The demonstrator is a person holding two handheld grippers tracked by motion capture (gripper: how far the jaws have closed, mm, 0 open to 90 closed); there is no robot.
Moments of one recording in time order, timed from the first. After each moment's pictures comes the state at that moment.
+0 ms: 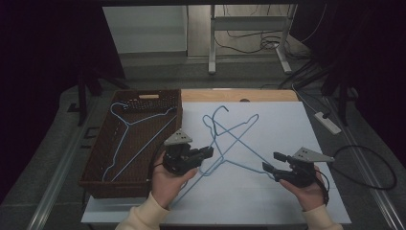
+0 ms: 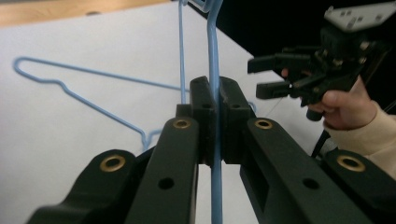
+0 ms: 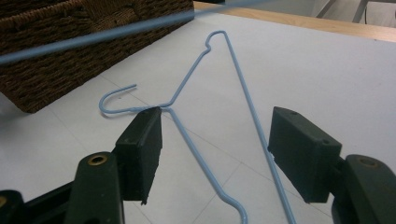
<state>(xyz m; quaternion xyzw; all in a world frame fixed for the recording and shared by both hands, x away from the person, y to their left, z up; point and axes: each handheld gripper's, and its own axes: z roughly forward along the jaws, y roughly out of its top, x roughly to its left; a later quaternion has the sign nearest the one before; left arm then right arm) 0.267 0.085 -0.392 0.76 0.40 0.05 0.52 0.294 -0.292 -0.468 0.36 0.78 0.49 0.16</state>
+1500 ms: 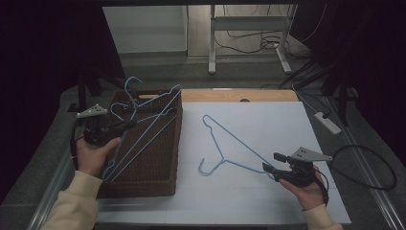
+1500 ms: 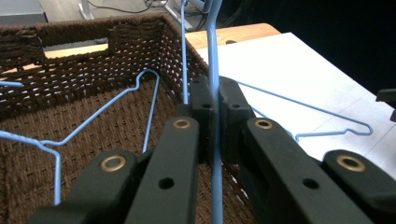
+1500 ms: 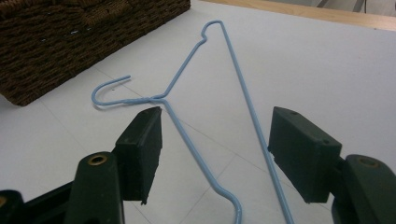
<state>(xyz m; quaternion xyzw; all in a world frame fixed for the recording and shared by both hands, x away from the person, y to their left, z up) 0.311 0.280 -0.391 0.71 0.48 0.14 0.49 0.298 -0.293 -0.473 0.36 0.78 0.48 0.16</state>
